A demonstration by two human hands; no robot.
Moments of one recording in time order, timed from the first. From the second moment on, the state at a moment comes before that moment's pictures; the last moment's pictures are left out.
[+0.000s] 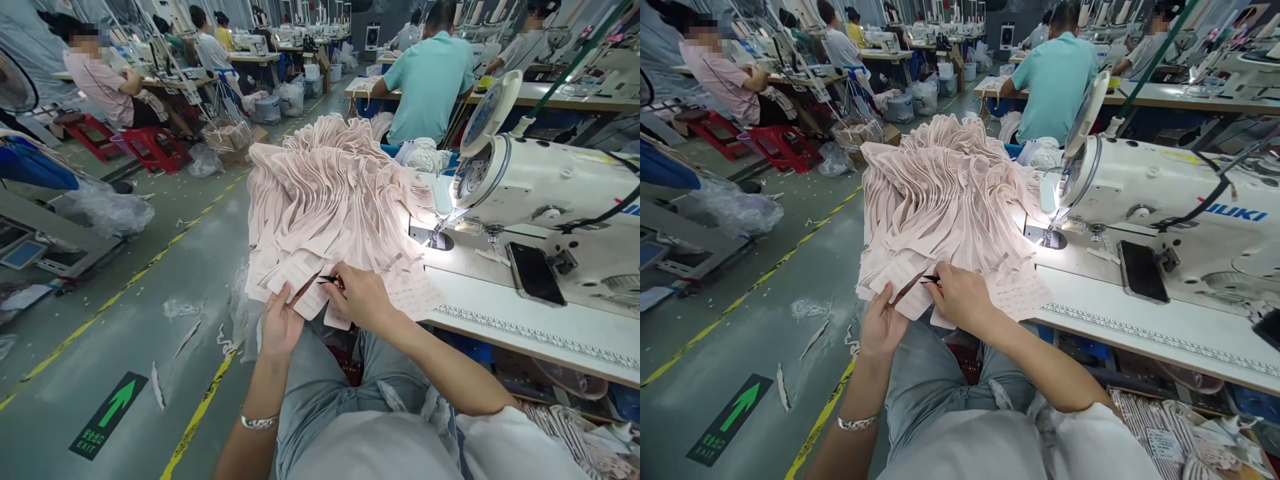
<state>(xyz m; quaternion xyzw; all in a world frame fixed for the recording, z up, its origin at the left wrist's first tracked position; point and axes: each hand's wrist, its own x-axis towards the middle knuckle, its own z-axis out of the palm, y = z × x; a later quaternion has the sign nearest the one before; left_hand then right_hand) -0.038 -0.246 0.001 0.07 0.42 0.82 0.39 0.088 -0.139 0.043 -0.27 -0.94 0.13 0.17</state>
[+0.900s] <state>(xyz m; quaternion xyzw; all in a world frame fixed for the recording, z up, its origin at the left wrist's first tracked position) -0.015 -0.245 -0.020 0.11 0.42 0.79 0.42 0.126 -0.144 0.032 -0.30 -0.92 0.16 0.20</state>
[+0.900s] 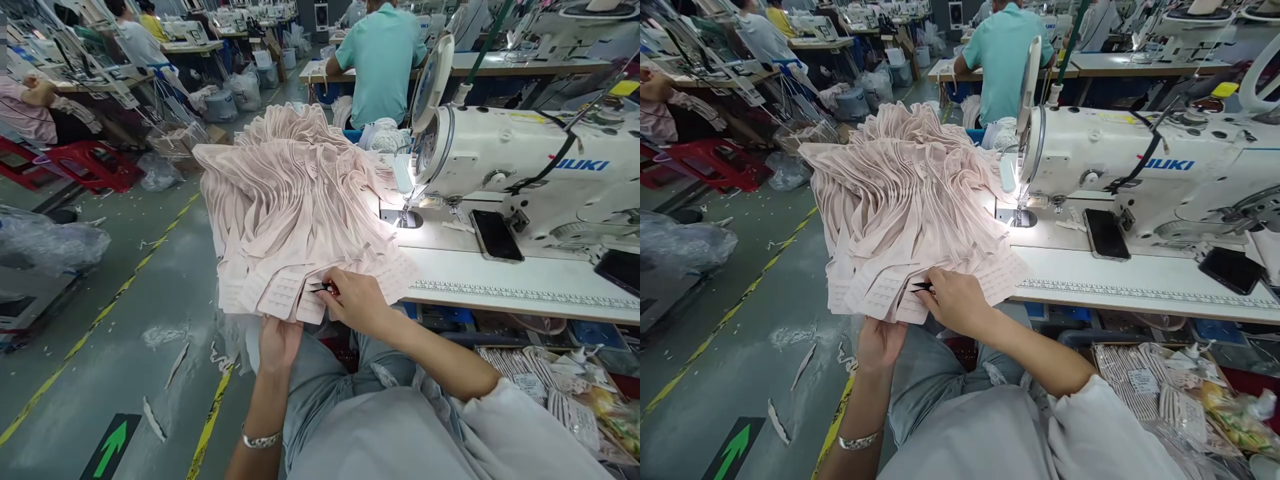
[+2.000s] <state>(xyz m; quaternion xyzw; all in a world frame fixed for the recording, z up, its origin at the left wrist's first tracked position) 0.018 -0.240 -0.025 0.05 0.45 0.75 0.49 0.114 -0.136 0.024 -0.33 -0.93 0.13 0.13</state>
